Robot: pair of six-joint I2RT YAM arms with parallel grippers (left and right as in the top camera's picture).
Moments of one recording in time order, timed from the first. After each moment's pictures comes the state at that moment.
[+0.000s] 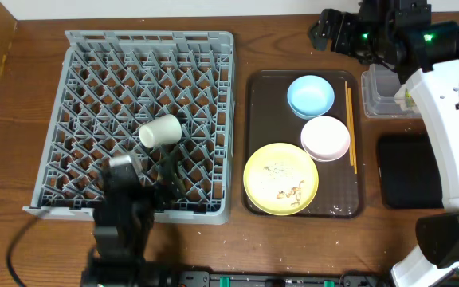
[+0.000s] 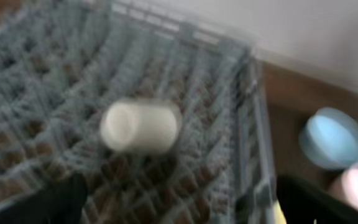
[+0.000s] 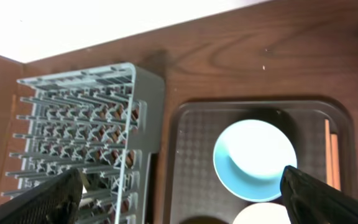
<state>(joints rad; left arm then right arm) -0.02 0.45 0.61 -0.64 -0.01 -0.29 0.22 1.82 1.95 -0.93 -0.29 0.46</state>
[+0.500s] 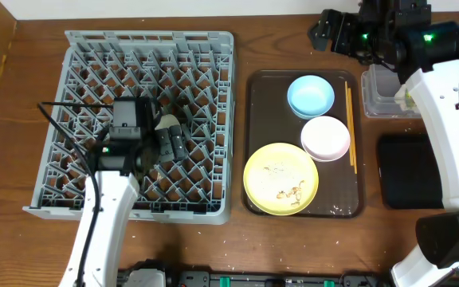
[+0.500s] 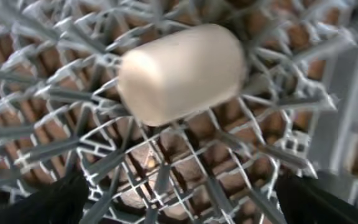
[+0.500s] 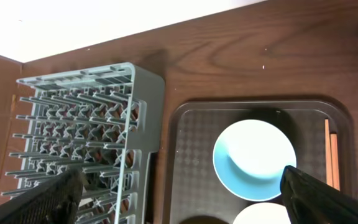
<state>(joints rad) 0.00 1.25 1.01 -0.87 -0.08 -0.25 0.22 1.82 1.95 -0.93 -0.29 0.46</state>
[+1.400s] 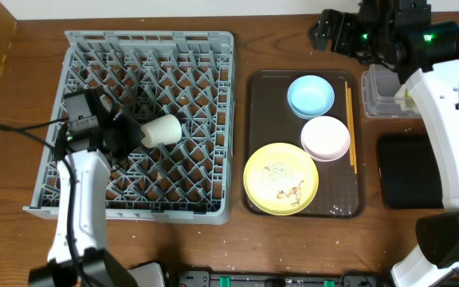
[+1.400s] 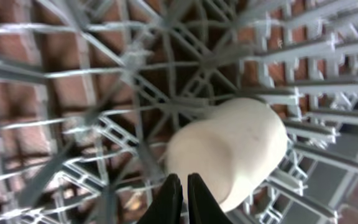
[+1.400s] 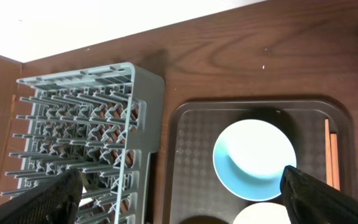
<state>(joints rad) 0.30 1.41 1.03 -0.72 0.16 -0.45 0.22 1.82 1.95 -0.93 -0.29 0.46</state>
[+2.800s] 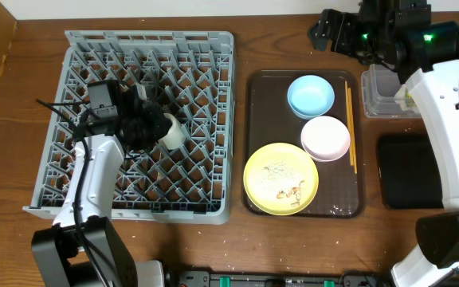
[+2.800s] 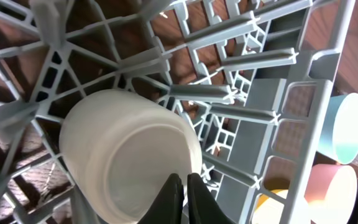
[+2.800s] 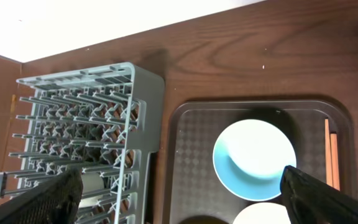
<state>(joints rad) 0.21 1.54 1.03 -0.60 0.46 -0.35 0.22 1.82 1.95 -0.93 -0.29 0.46</state>
